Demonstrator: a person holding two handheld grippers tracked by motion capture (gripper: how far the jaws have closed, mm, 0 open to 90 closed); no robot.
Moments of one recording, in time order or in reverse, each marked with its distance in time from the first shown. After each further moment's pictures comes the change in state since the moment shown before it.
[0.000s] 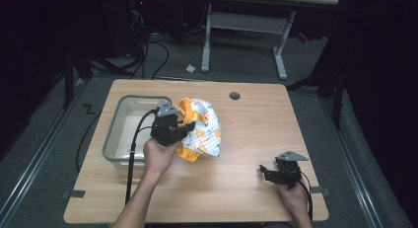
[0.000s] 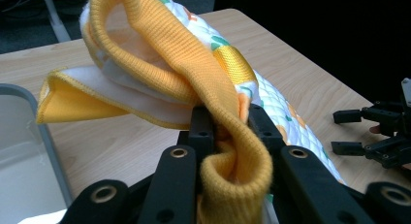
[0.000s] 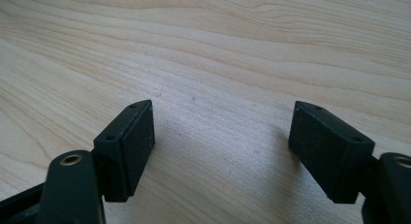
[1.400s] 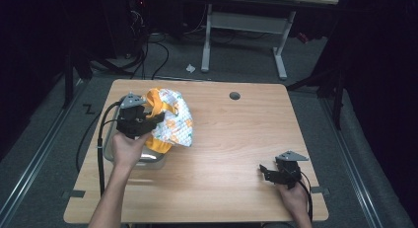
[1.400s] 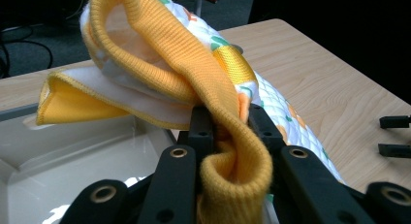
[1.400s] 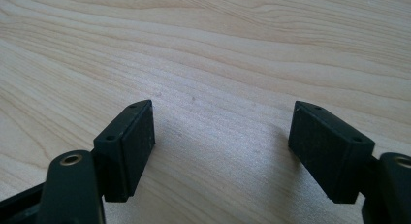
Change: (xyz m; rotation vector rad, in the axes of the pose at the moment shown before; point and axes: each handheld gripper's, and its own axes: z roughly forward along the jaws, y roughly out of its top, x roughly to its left) left arm 0.052 0.004 -0.059 -0.018 0.120 -0.012; right arm 0.000 0.000 0.000 0.001 0.000 0.002
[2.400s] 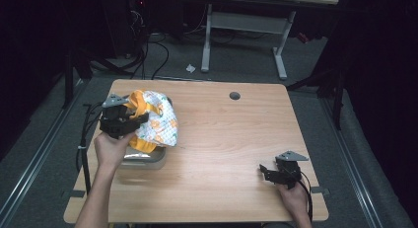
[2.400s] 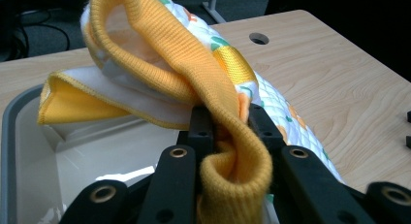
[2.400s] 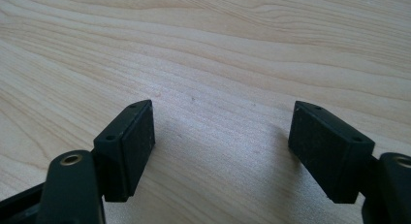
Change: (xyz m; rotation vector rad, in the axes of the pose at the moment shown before) left arm 0.039 -0.014 -0.012 0.033 0.030 -0.047; right arm 0.000 0.000 0.000 -0.001 -0.001 0.001
